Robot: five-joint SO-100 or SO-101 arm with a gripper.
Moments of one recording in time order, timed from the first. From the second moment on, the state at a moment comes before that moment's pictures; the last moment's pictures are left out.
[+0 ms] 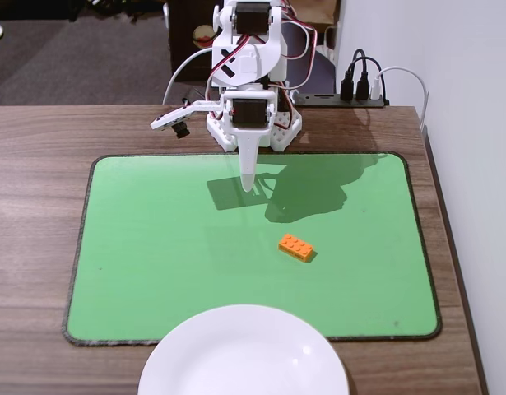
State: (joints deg) arm 3.2 189.0 167.5 72.6 -2.2
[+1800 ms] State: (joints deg) arm -2.2 136.6 134.3 65.9 -45.8
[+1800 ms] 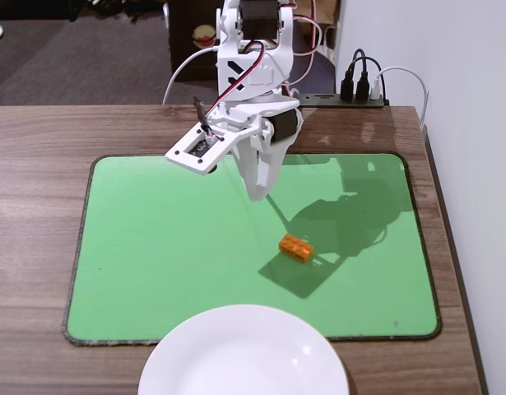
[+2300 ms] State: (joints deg) arm -3.9 128.9 128.1 67.0 -59.3
